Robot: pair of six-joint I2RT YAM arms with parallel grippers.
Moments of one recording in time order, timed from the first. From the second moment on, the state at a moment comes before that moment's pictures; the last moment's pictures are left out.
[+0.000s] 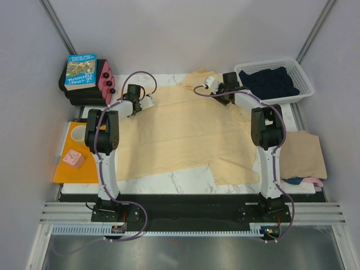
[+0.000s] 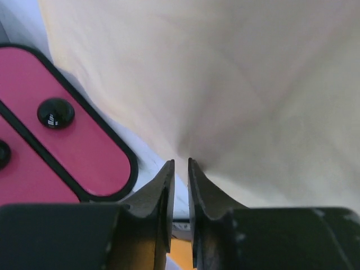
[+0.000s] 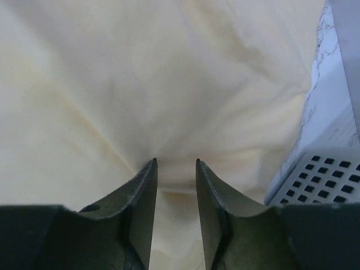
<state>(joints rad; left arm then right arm) -0.13 2.20 1.52 -0.25 -0.37 1.11 0.22 2.38 1.89 -0.31 -0.09 -0.83</state>
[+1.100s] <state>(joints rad) -0.15 0.71 0.40 -0.65 0.13 1.49 0.23 1.16 0.77 -1.03 -0.23 -1.87</state>
